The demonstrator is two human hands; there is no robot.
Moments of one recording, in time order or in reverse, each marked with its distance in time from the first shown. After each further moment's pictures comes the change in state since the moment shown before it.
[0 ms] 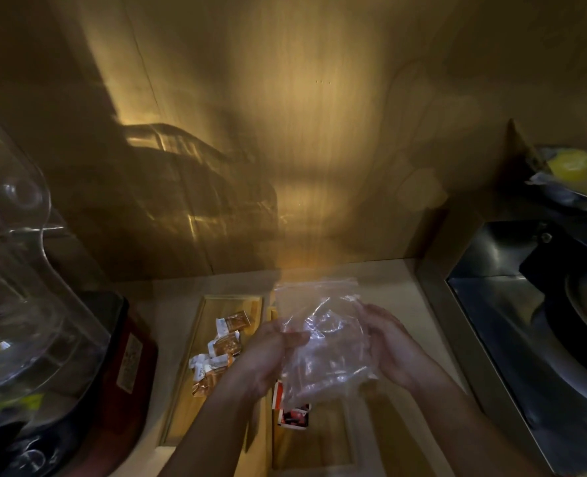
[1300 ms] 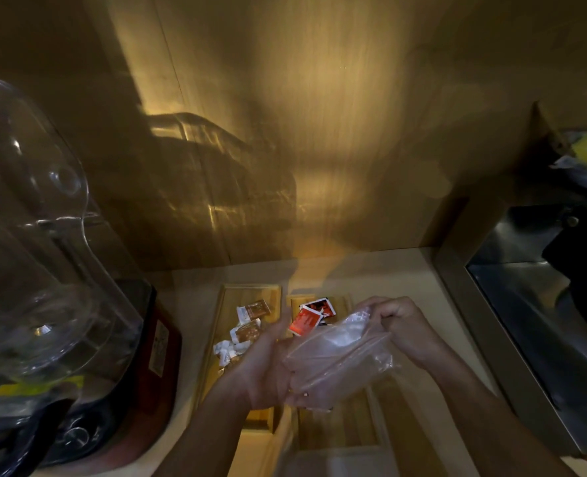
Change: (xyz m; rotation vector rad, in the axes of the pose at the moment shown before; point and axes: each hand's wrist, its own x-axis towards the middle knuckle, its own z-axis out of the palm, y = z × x) left_hand -0.010 -0.025 -0.050 -0.311 -0.442 -0.352; right_hand -0.017 -0.006 0.034 -0.474 -0.061 -0.378
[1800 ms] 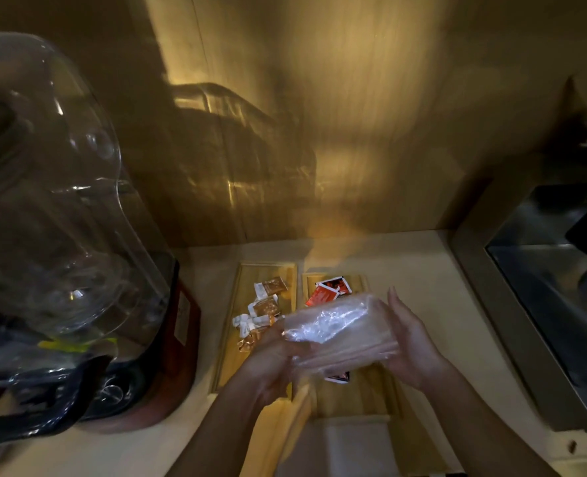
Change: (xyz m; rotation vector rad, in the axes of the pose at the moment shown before) left_hand -0.022 -0.033 -0.002 0.077 0.377 0.384; right_hand -0.029 0.036 0.039 0.640 -0.173 0.380
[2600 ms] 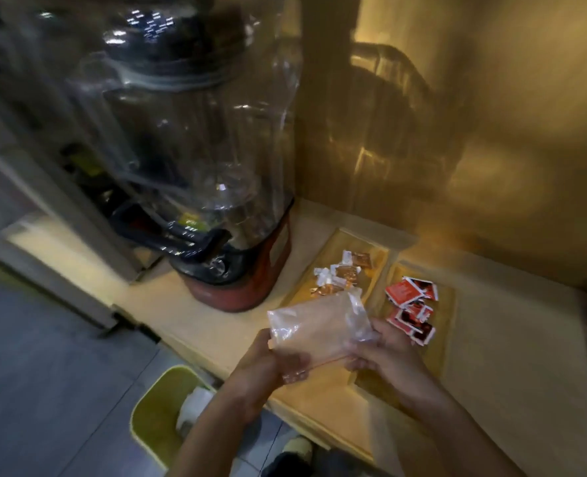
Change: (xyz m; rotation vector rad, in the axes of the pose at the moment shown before) left_hand -0.134 -0.090 -0.038 -0.192 0.568 0.178; right_hand 0.008 0.090 0.058 -0.631 -0.326 0.146
